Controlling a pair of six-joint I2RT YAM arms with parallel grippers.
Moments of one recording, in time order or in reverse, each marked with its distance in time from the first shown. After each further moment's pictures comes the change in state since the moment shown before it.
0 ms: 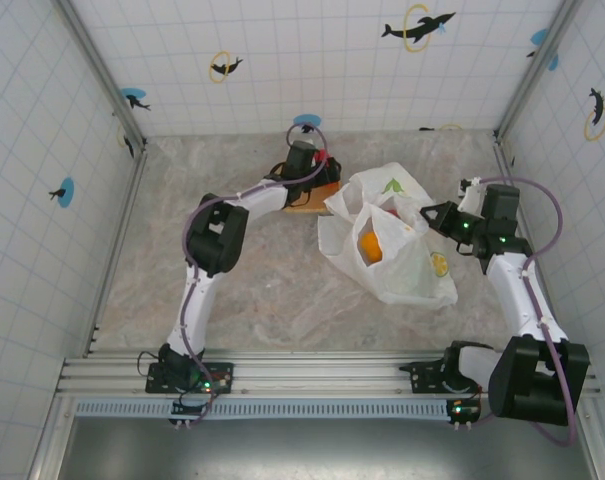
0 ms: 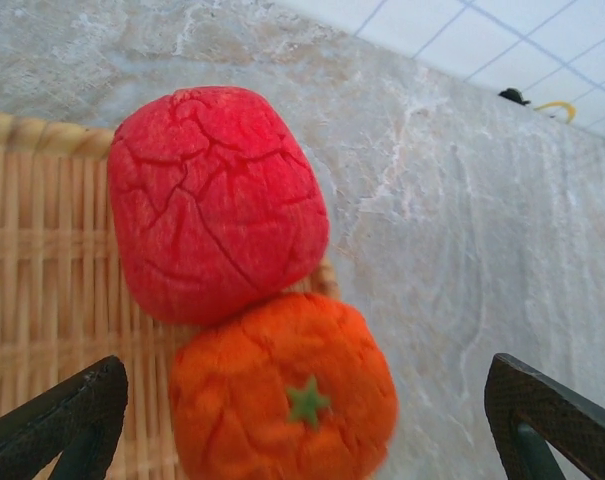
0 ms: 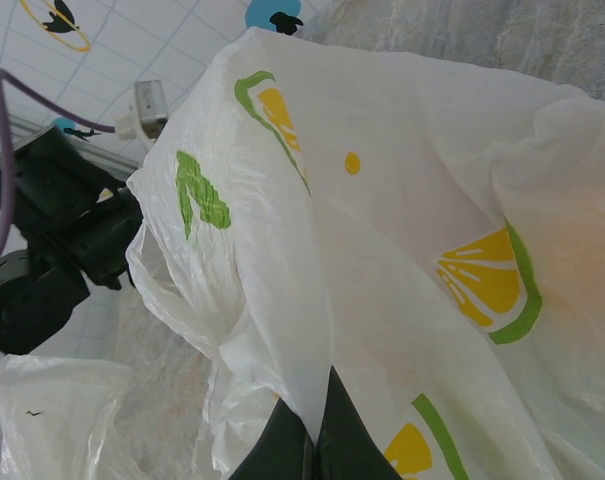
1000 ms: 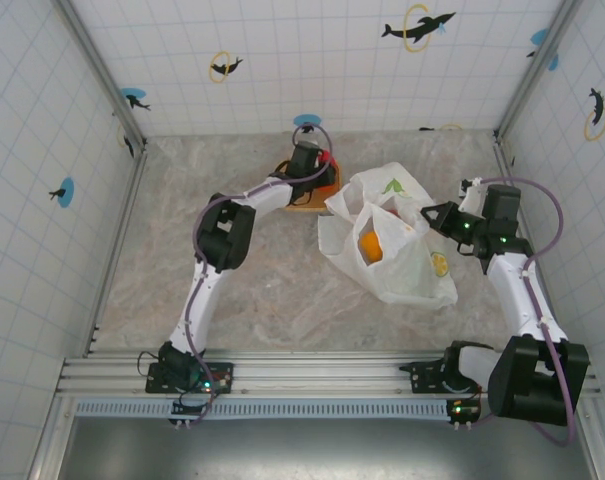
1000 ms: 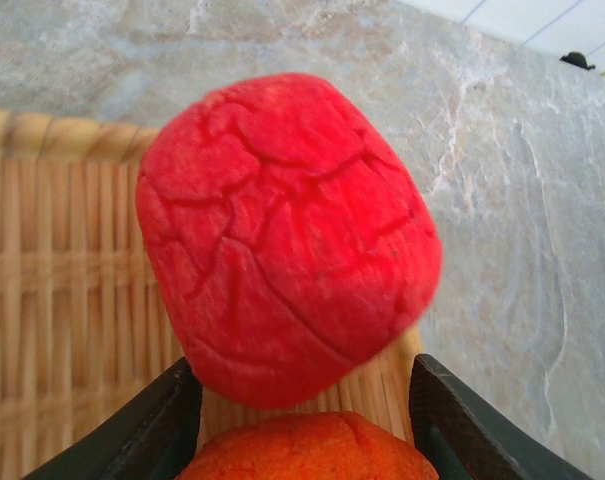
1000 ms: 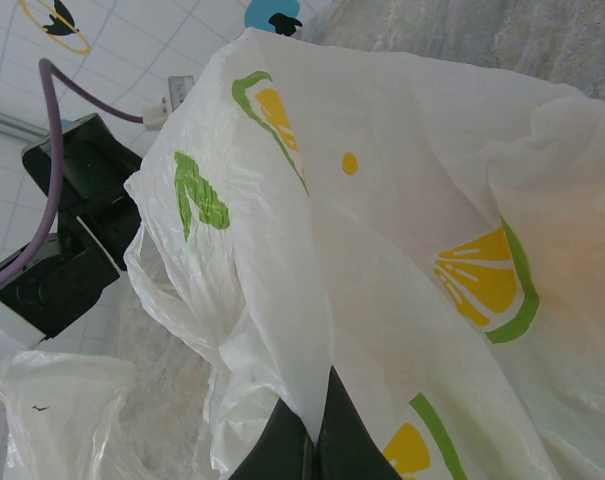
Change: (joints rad) left arm 0.004 0.074 0.092 -0.069 -0.010 0.067; right arm -0.008 0.000 -0.002 0.000 -0.006 0.003
